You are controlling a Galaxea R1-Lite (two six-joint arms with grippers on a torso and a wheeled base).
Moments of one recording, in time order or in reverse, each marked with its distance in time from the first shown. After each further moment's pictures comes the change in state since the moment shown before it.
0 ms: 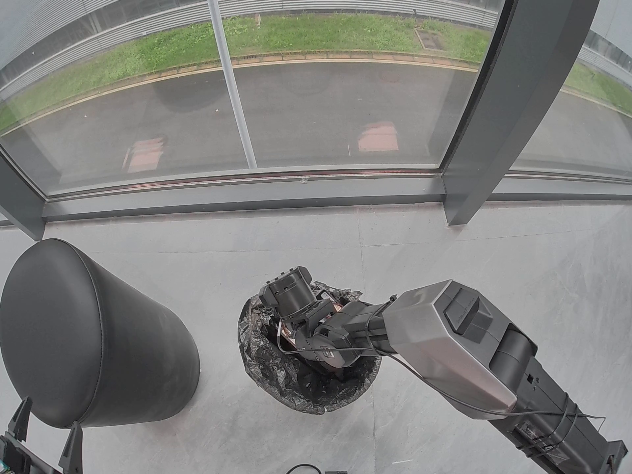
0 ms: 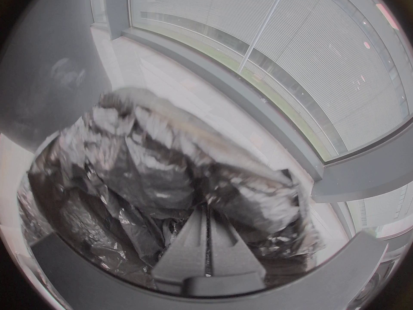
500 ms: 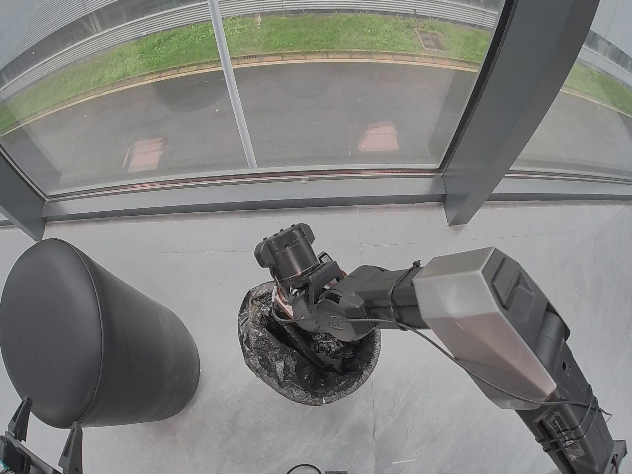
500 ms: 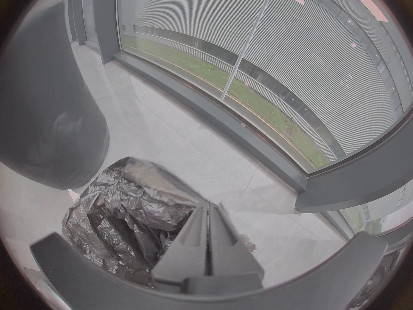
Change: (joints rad) left arm 0.000 0.000 0.000 0.000 0.000 0.000; right arm 0.010 -0.146 0.000 0.031 -0.028 -0.001
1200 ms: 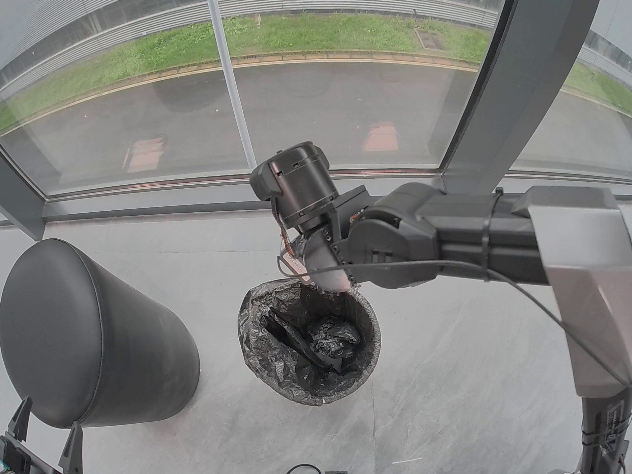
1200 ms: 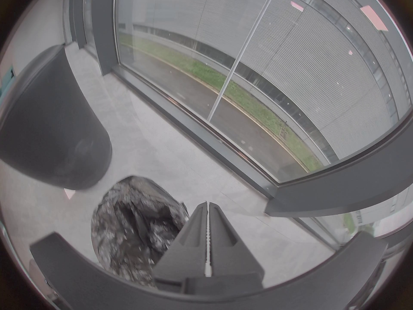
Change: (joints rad) left arm 0.000 0.000 0.000 0.000 0.000 0.000; right arm 0.061 -0.284 0.000 0.308 -0.096 -0.002
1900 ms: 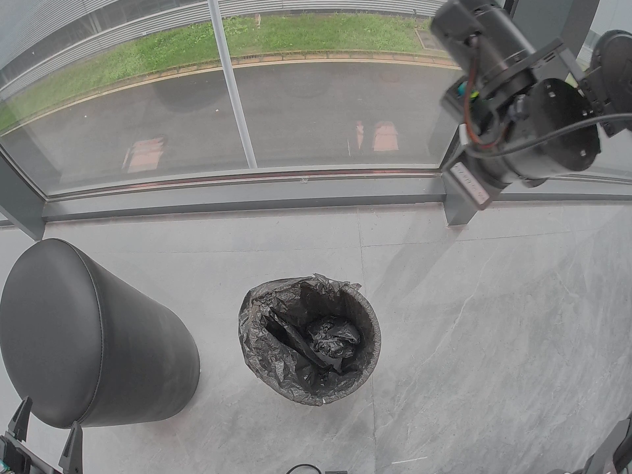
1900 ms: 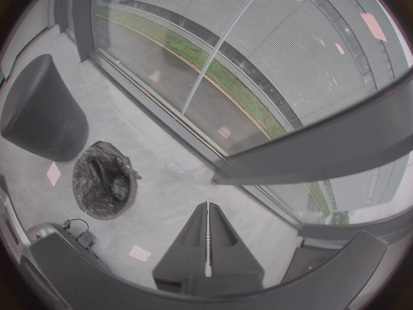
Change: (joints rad) left arm 0.000 0.000 0.000 0.000 0.000 0.000; right arm -0.102 -0.448 0.000 0.570 -0.128 0.034
